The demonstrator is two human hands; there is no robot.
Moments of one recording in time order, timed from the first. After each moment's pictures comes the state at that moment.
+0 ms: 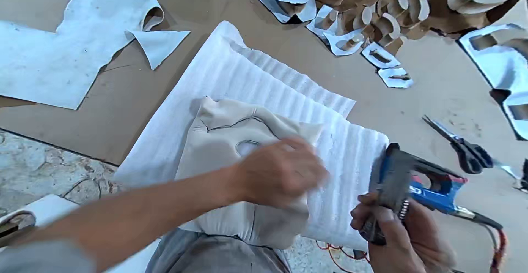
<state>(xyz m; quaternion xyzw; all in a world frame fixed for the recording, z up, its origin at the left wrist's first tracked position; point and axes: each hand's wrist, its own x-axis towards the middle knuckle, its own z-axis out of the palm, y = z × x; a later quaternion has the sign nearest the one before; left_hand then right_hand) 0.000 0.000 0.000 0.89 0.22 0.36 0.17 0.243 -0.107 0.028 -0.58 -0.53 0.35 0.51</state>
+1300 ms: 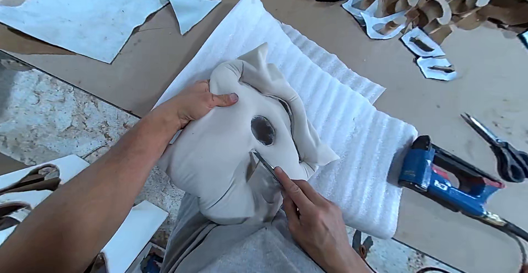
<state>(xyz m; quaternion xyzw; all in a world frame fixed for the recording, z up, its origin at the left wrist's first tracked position) -0.132 0.000 0.019 0.41 0.63 0.24 0.61 0.175 -0.146 -0.024 -0.49 -0.84 0.15 0.20</state>
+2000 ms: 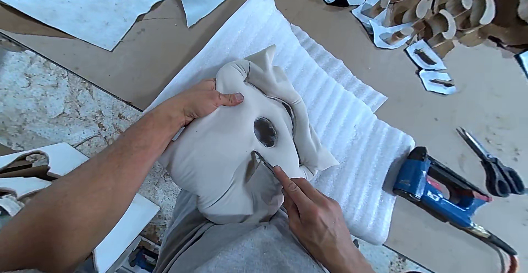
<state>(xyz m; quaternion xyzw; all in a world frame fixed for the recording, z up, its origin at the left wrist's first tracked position) -0.133 0.000 0.011 0.40 0.61 0.25 0.64 0.178 -0.130 -0.018 -0.45 -0.87 0.14 0.16</state>
